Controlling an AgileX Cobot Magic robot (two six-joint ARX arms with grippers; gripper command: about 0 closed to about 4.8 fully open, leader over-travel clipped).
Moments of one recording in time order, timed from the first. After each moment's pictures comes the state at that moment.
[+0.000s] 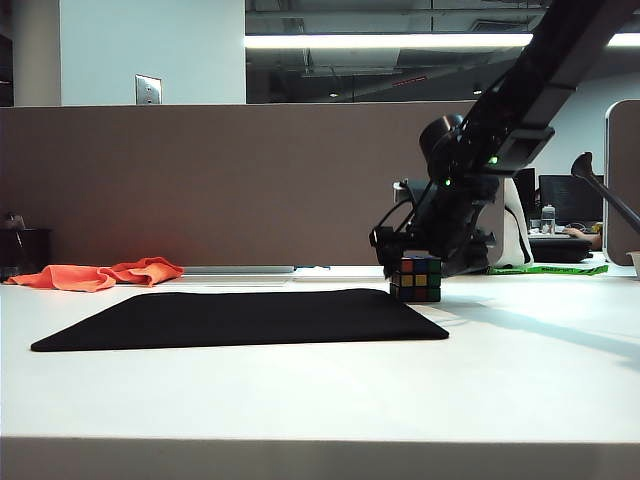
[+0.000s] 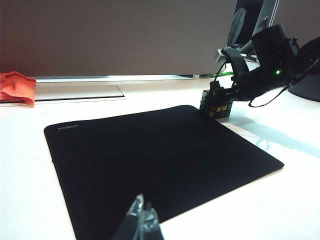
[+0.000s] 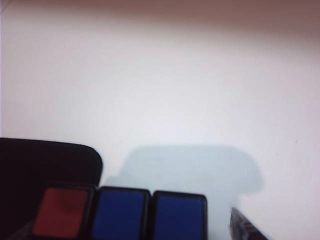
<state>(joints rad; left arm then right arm) 0.02 0.00 0.00 0.03 0.47 -0.06 0.29 2.31 1.75 -0.02 0.02 0.08</state>
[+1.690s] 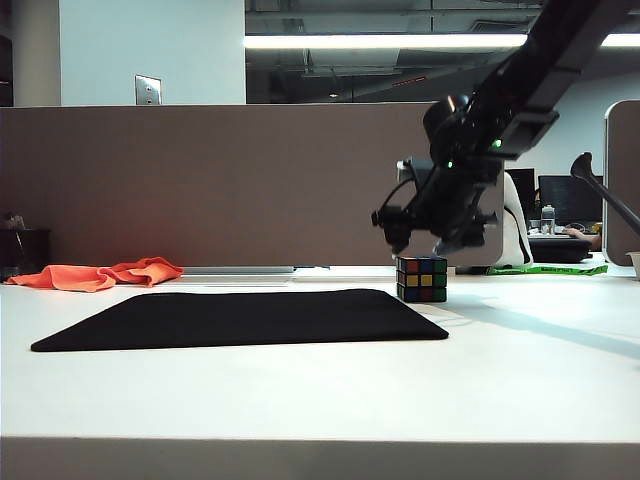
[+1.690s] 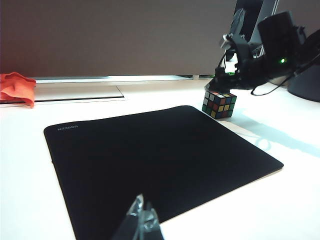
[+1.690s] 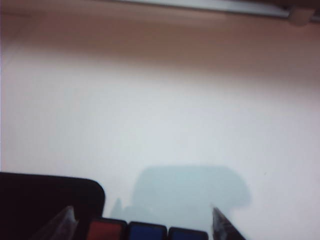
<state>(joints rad) 0.02 0.00 0.00 0.03 0.47 -0.06 0.28 2.26 1.75 0.00 0.05 0.08</state>
